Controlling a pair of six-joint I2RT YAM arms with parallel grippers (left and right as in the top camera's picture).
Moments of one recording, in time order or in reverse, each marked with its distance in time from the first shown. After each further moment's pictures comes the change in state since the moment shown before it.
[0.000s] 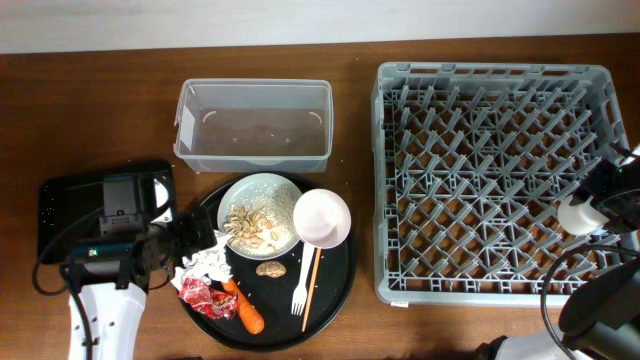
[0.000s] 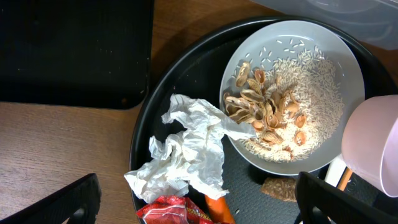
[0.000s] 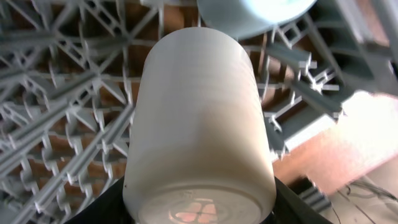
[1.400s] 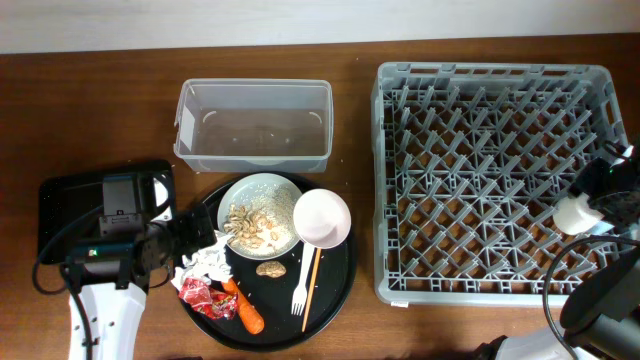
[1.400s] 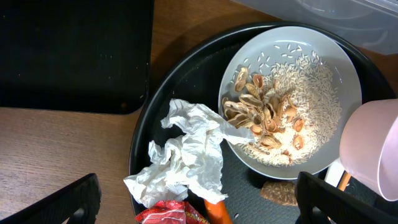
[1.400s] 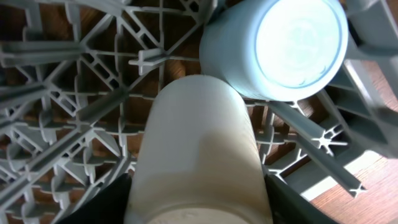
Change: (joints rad) left arm 0.000 0.000 0.000 0.015 0.000 0.000; right arm 0.000 0.017 -0.122 0.262 0.024 -0.026
